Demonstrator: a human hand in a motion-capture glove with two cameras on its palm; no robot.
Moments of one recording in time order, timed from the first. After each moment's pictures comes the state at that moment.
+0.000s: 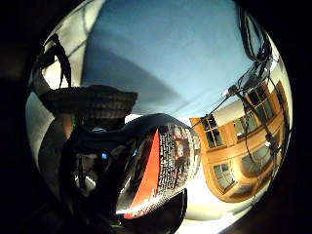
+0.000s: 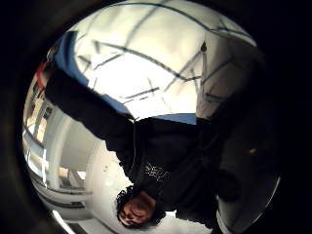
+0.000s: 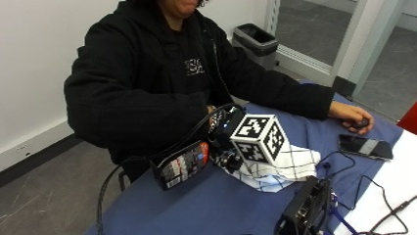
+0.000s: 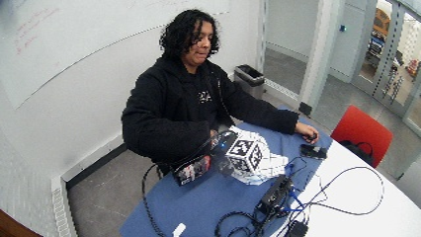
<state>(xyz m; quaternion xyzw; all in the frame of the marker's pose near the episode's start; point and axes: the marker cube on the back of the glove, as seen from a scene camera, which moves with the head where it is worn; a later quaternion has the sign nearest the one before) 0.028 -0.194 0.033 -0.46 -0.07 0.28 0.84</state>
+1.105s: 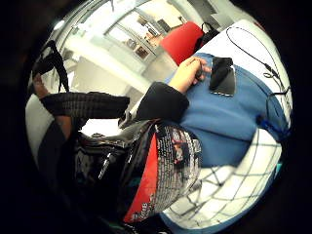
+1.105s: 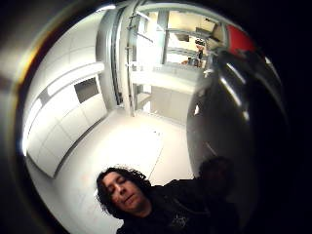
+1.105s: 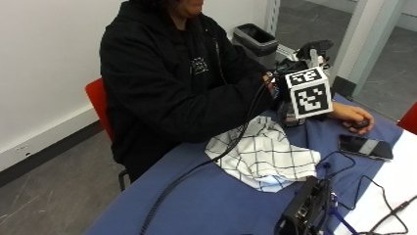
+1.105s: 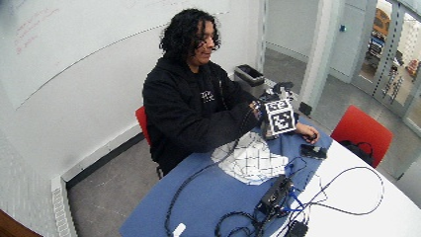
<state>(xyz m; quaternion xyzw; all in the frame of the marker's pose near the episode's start) -0.112 -0.403 0.001 0.12 -0.48 -0.08 0.87</state>
